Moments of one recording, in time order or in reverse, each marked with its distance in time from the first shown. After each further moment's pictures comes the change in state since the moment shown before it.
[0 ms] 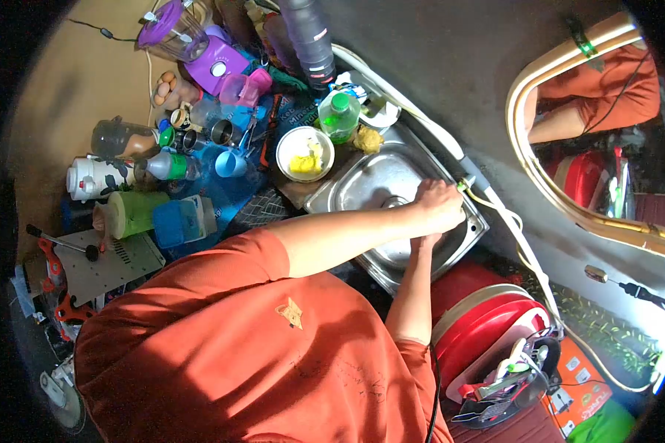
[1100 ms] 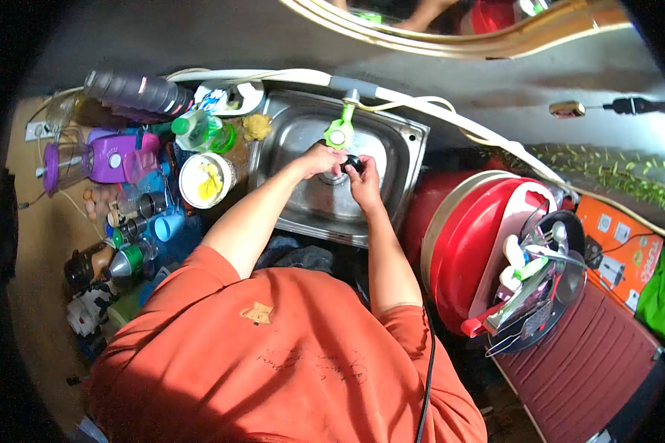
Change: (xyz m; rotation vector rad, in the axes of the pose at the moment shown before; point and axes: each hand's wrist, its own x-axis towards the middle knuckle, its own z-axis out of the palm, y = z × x) left_hand 0.009 -0.126 0.137 -0.946 -0.570 -0.376; right_hand -0.021 0.009 -0.071 -0.620 -0.035 -0.267
